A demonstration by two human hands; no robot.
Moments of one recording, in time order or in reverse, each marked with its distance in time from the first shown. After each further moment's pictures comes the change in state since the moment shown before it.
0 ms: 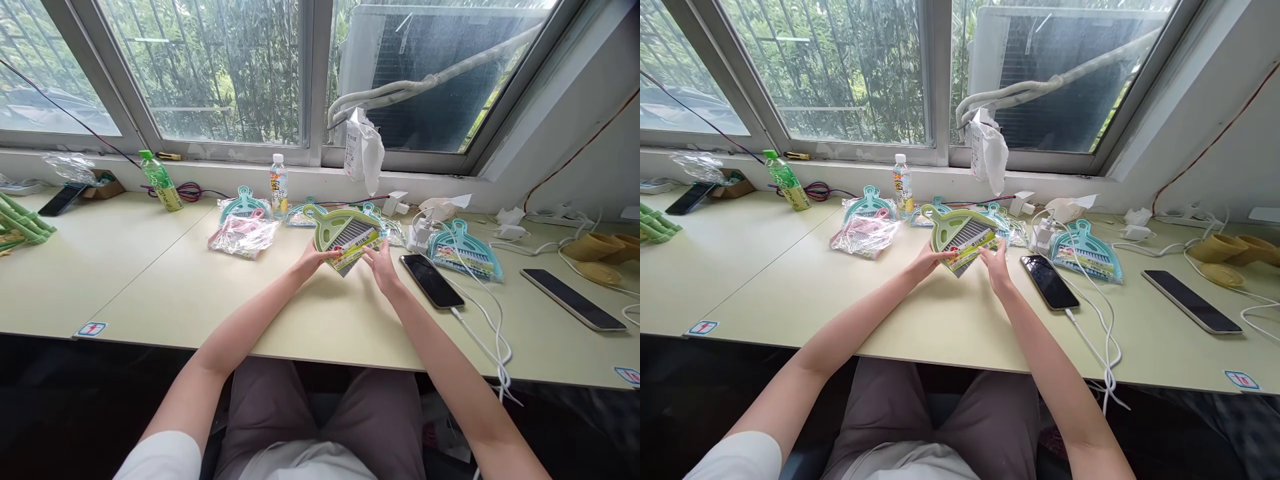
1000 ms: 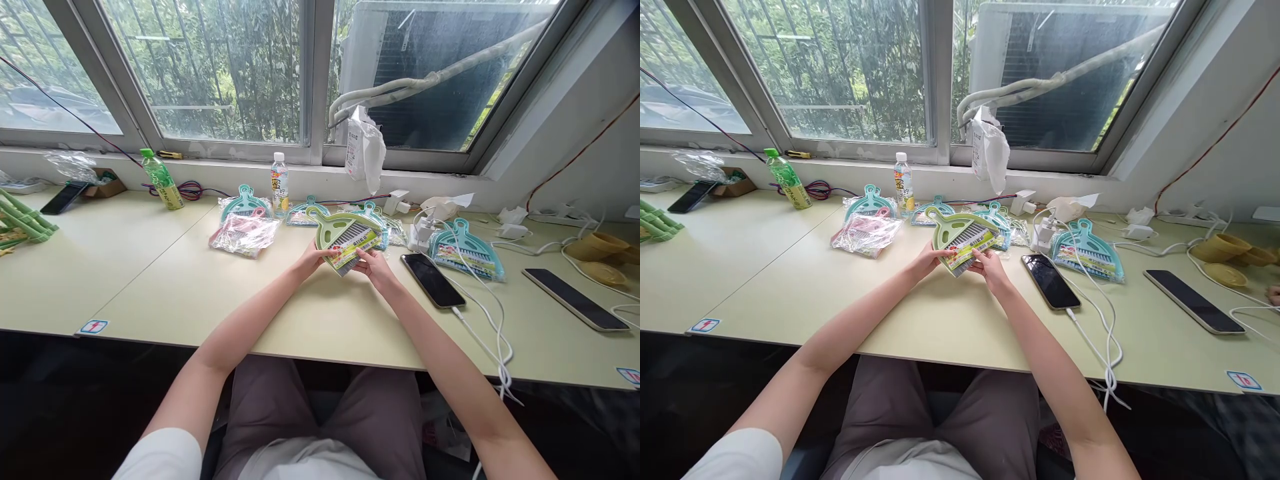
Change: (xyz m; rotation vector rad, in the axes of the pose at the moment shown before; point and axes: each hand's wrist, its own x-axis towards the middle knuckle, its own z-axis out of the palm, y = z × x) left_hand -0.003 0.004 0.000 -0.006 -0.017 -0.082; right_hand -0.008 -0.013 0.010 0.475 -0.141 0.380
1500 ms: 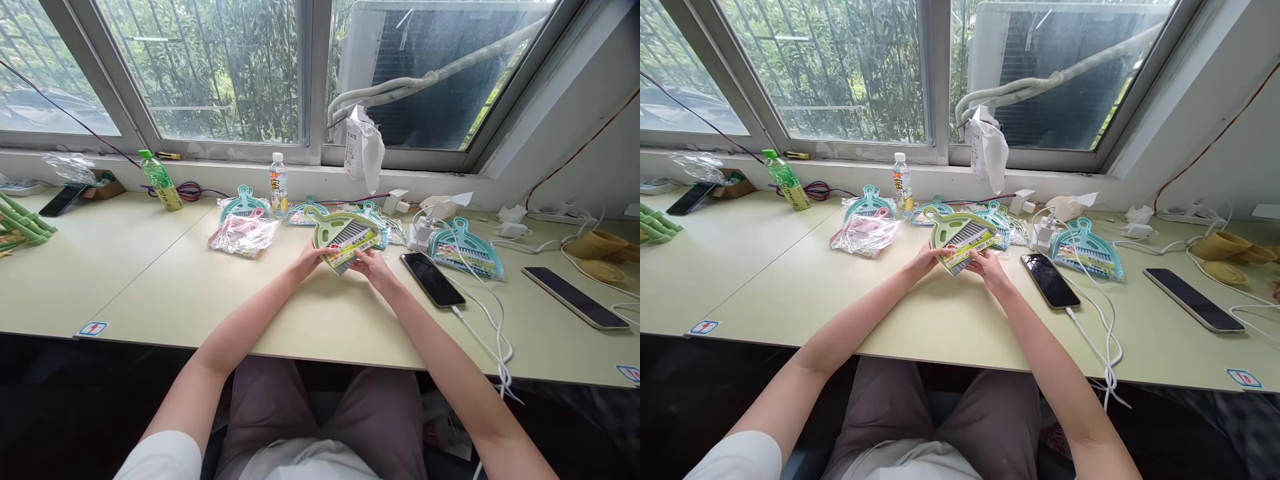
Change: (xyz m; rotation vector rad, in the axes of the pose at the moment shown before) left_hand 0.002 0.000 -0.003 -0.017 0.021 0.006; right_hand -0.001 -0.002 0.002 0.042 -0.054 0.019
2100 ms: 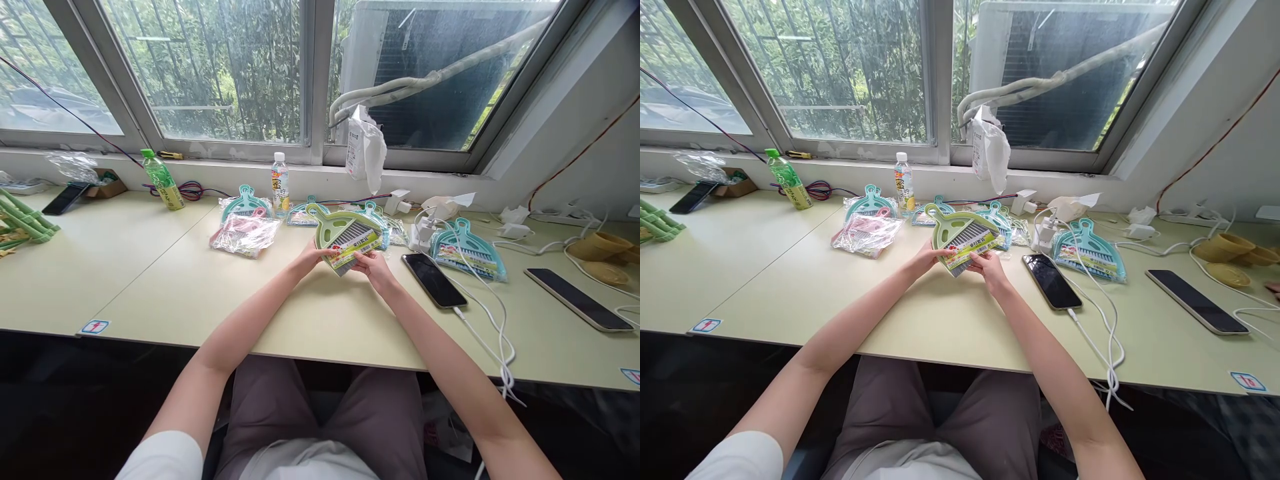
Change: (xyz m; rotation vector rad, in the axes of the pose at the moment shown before) left_hand 0.000 0.003 -0.006 0.121 -0.054 0.020; right_hand 0.001 0.005 0.000 -0.007 0.028 -0.058
